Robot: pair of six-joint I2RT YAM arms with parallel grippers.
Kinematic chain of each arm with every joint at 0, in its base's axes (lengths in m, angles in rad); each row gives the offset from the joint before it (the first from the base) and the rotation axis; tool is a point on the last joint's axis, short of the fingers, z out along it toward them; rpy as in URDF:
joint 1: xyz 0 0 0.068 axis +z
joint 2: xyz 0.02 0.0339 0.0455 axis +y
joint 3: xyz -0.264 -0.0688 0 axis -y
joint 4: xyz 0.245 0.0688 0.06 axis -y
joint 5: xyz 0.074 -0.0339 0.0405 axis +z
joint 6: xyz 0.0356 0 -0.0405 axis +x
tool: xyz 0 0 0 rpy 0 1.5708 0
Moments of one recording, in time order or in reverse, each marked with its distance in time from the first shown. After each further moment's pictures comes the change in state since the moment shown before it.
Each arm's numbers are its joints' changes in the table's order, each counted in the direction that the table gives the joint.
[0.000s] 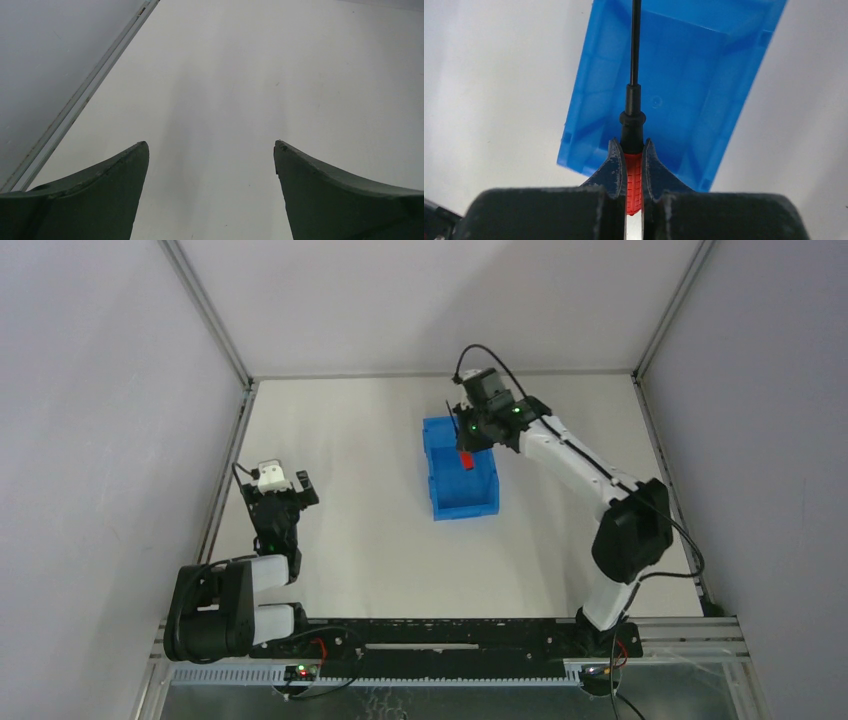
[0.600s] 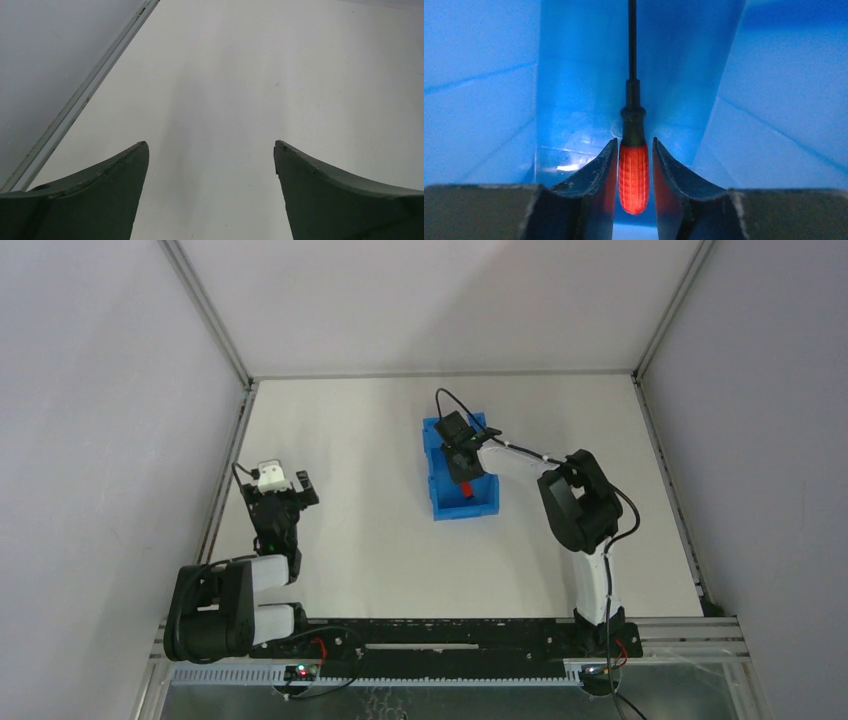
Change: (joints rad) left arm 0.000 0.000 0.000 0.000 0.000 0.000; right arm 0.070 0.296 -0.125 0.190 -0.211 0.026
